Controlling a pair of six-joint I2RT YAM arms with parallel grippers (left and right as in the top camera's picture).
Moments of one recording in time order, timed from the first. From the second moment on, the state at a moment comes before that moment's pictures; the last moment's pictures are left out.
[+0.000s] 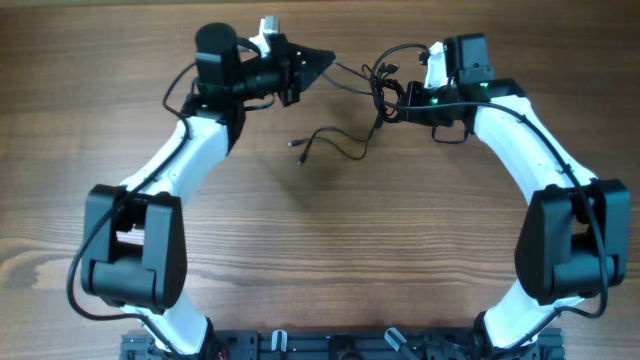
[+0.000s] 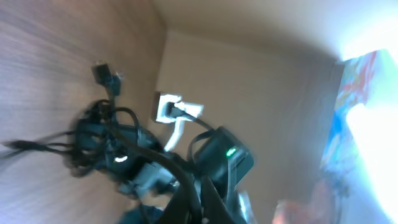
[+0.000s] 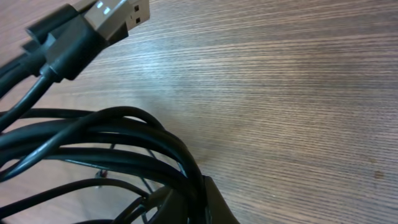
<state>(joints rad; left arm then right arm) -0.19 1.85 1.21 0.39 1.03 -1.47 0.13 1.86 1.34 -0.54 -0.39 0.27</state>
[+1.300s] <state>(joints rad) -0.50 1.25 1.03 -0.38 0.25 -1.26 0.44 1.31 1.33 -0.72 -0.18 0.01</state>
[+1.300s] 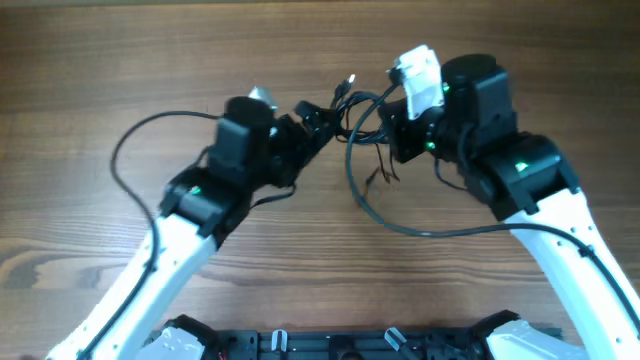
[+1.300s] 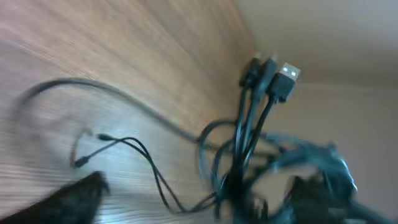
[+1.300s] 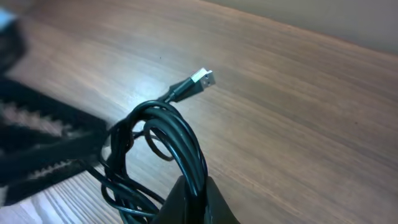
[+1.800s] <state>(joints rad) -0.26 1.00 1.03 -0.65 0.11 -1.38 0.50 1.34 1.33 -0.76 0.18 0.16</state>
